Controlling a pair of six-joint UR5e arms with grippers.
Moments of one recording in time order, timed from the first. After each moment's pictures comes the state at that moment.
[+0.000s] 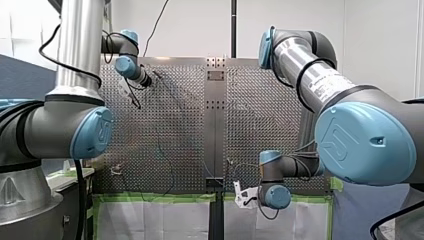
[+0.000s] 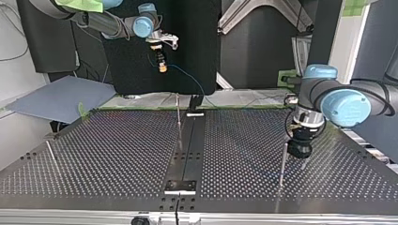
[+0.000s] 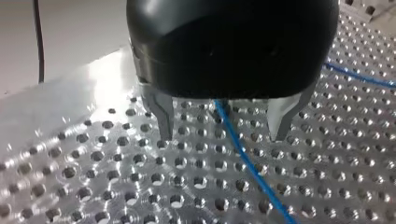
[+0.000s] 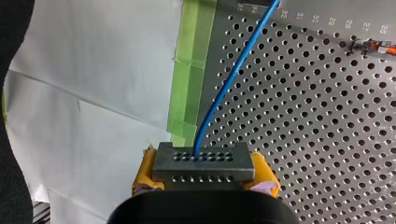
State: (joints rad) left arm 0.09 -1.71 -1.63 -2.99 -1.43 -2.37; right arm 2.08 -0.61 1.95 -1.02 1.56 1.44
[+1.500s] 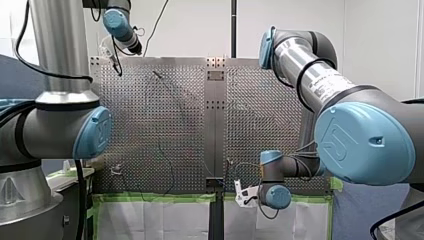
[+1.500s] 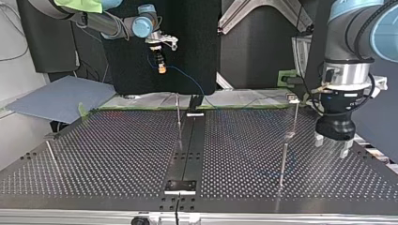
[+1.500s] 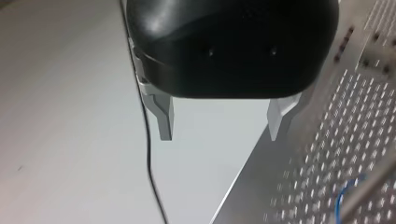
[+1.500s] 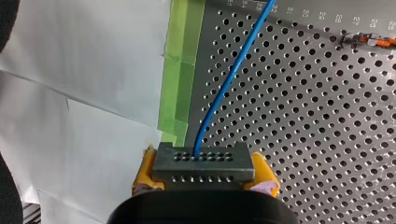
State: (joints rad) left arm 0.07 -1.34 -1.67 -3.25 -1.57 -2.11; right arm 2.08 -0.61 1.95 -1.04 1.56 1.44
